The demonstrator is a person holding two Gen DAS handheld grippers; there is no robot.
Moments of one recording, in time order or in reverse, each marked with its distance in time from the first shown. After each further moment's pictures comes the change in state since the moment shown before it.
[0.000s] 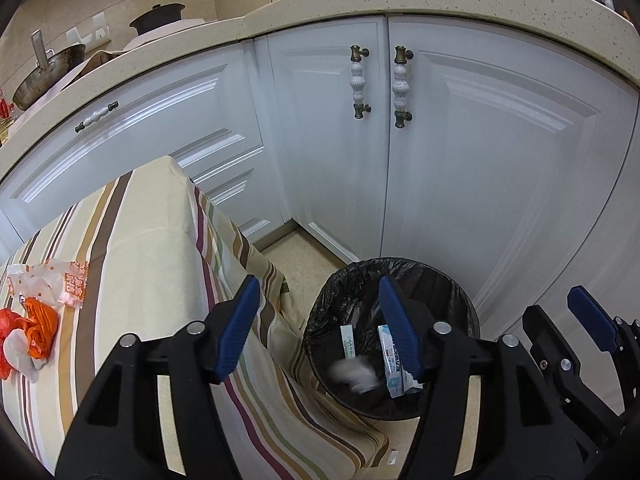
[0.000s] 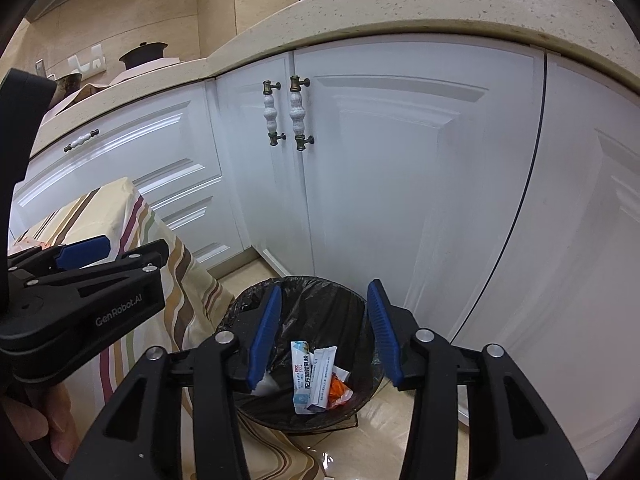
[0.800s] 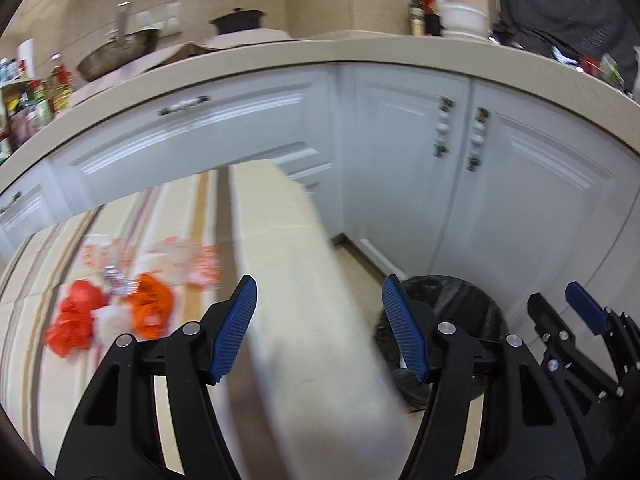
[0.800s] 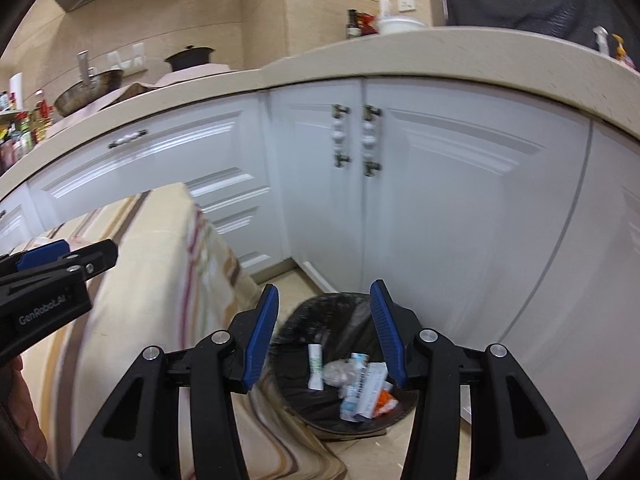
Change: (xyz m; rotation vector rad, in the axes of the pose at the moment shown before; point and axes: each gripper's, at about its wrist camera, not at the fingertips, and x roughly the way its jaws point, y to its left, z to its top) left arm -0.078 0.115 -0.019 -0.144 -0.065 0.113; right arm -0.032 0.070 0.015 -0.074 -0.044 0.103
